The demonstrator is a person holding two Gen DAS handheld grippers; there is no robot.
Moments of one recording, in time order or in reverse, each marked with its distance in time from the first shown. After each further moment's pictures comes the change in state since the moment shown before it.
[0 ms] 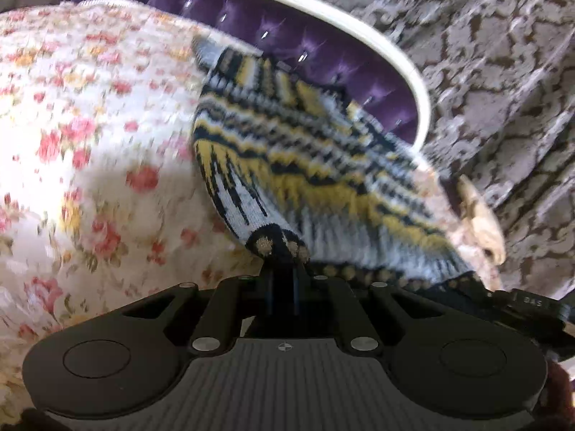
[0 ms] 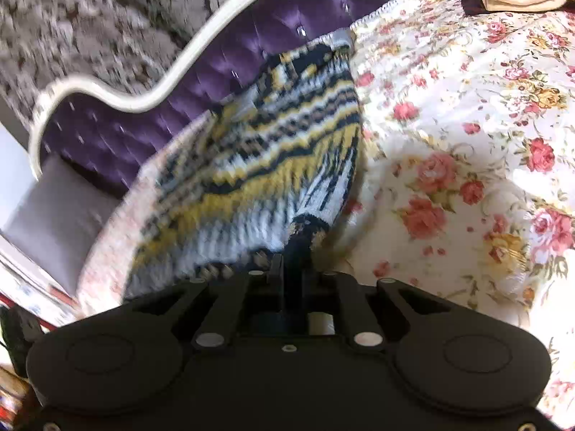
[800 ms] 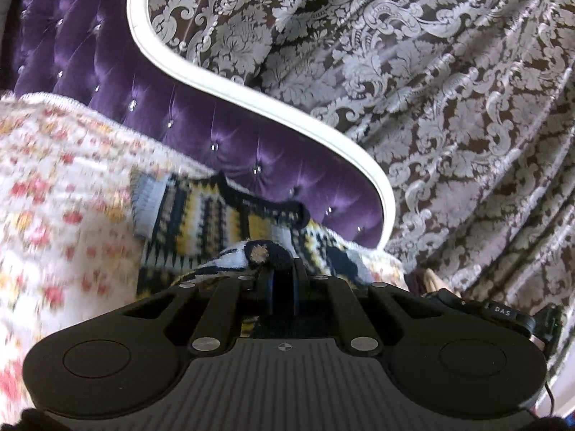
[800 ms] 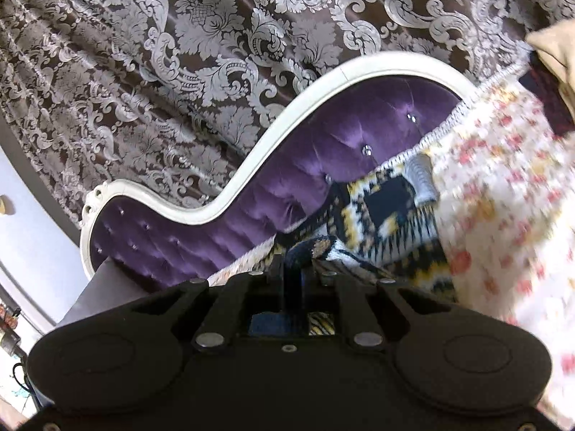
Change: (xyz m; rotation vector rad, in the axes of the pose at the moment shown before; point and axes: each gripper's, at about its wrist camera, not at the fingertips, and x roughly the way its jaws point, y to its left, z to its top) left arm 0.023 -0.015 0.150 0.044 -0.187 -0.108; right arm 0.045 0.029 0.133 0.016 -0.229 0.174
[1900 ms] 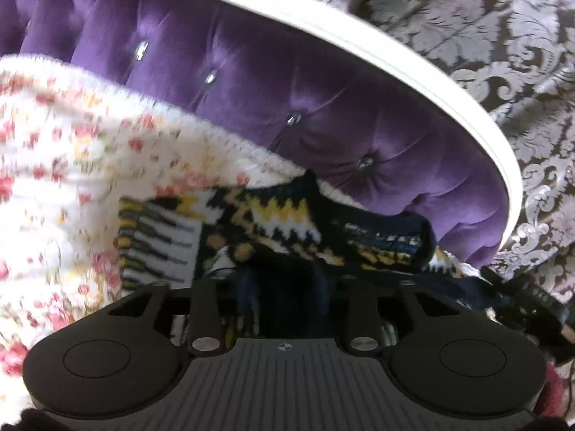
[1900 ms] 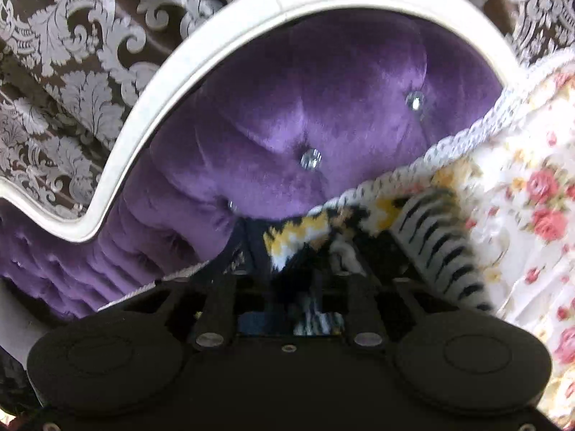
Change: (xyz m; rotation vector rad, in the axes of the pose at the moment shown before) left arm 0.200 0.102 0.072 -0.045 0.220 0.174; right arm 0.211 -0.067 0.066 -0.031 0.068 -0.228
